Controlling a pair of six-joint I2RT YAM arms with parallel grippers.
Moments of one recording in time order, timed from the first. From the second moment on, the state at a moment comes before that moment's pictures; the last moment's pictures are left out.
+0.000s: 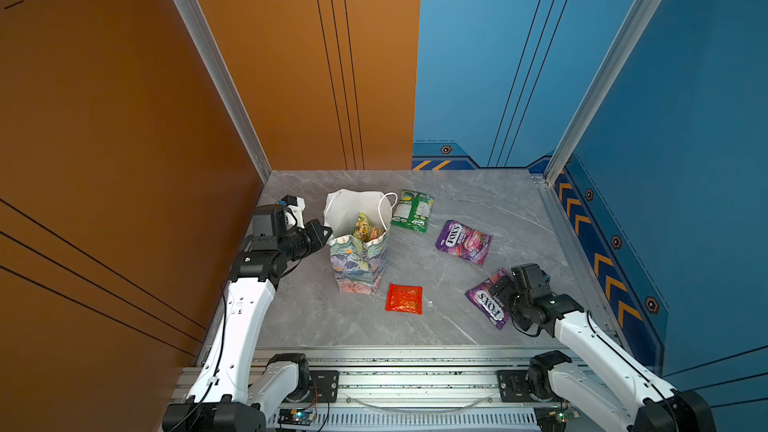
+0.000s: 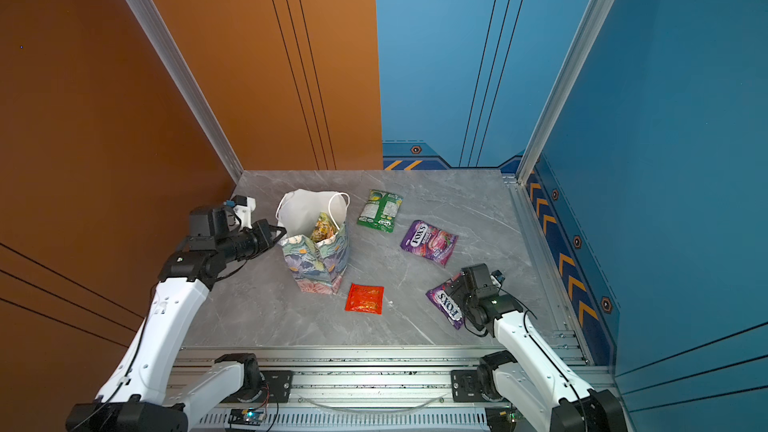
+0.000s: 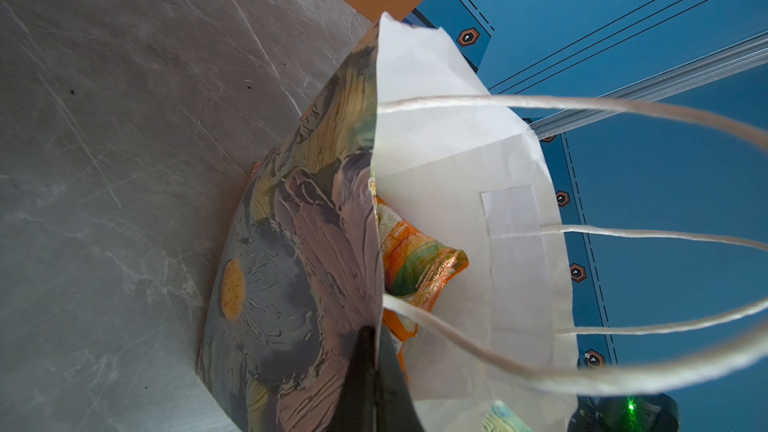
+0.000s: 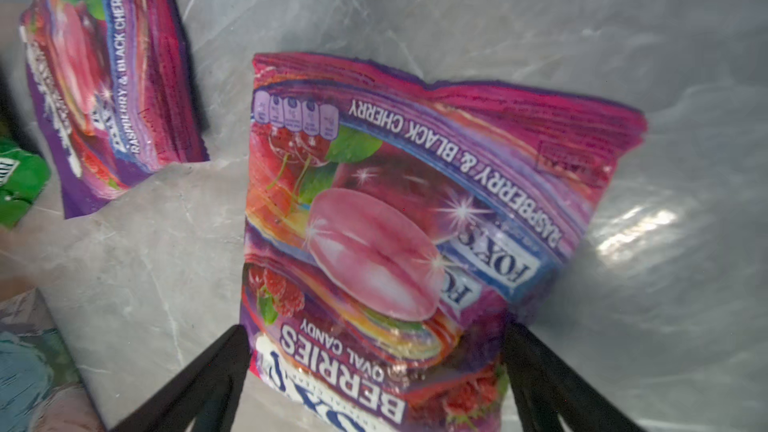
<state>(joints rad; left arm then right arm) 0.03 1.03 1.00 -0.62 0.50 -0.54 0.27 0.89 0.41 -0.56 0.03 1.11</state>
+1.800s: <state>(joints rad) 0.03 1.03 1.00 -0.62 0.50 -0.55 0.14 1.05 0.49 -0.52 -0.20 0.89</state>
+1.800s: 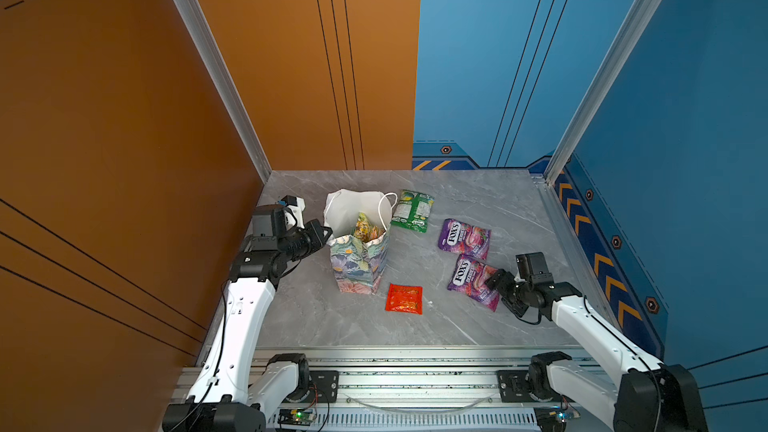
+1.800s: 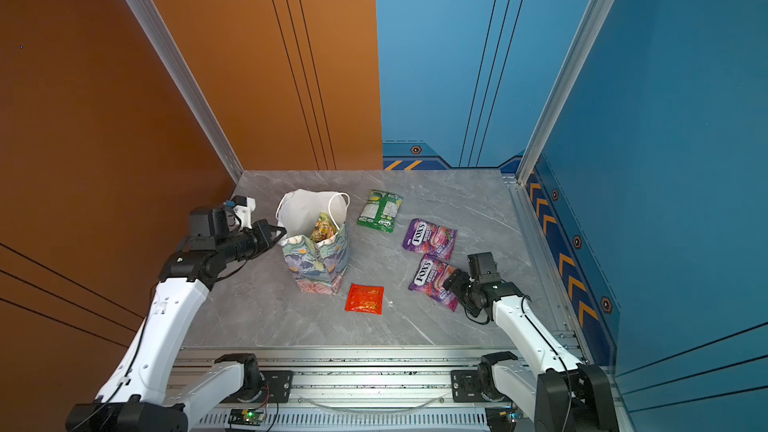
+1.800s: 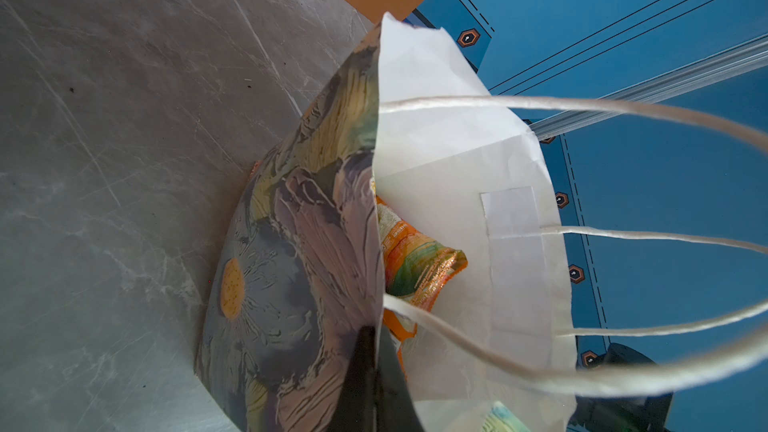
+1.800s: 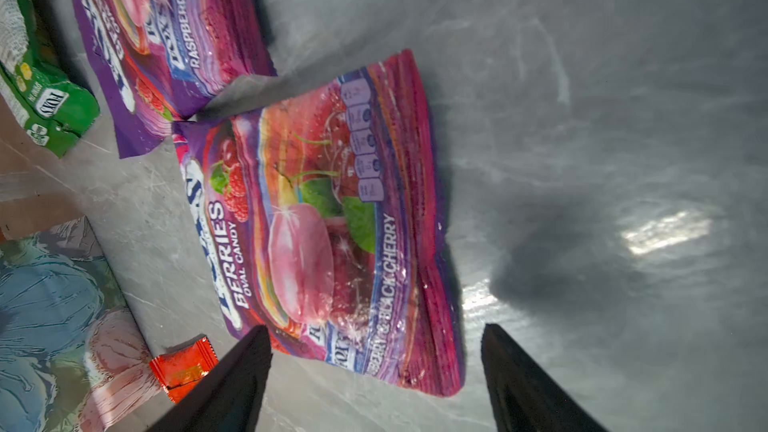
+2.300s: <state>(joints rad) 0.03 1.03 1.00 -0.62 0.50 -0.55 0.09 1.09 0.40 -0.31 -0.31 0.88</state>
